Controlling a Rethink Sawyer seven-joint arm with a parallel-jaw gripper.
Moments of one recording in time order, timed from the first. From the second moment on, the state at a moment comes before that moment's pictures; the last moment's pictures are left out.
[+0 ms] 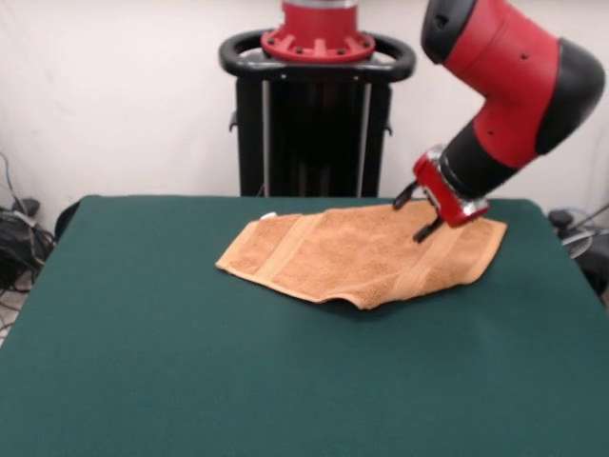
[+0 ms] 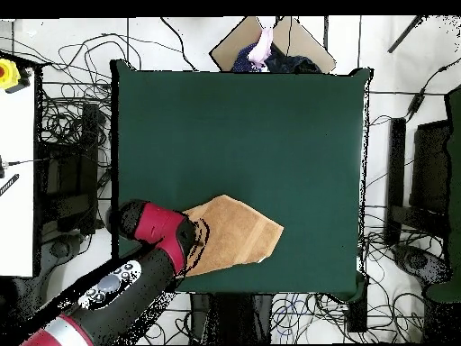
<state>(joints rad) 0.60 -0.13 -0.71 1.64 0.61 0.72 2.34</state>
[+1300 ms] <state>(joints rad) 0.57 -0.05 -0.68 1.60 0.63 0.49 2.34</state>
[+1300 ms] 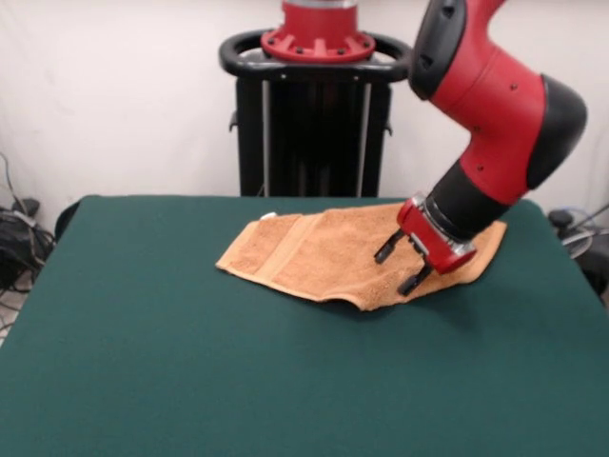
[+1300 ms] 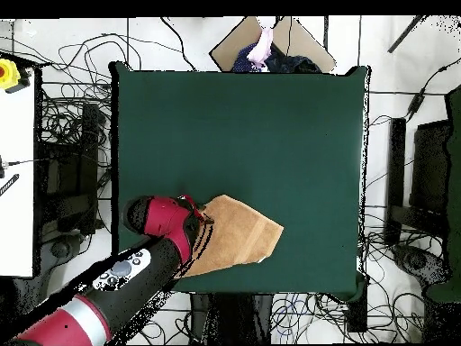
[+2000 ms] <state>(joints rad) 0.57 -0.04 -0.68 1.60 0.66 0.48 2.34</state>
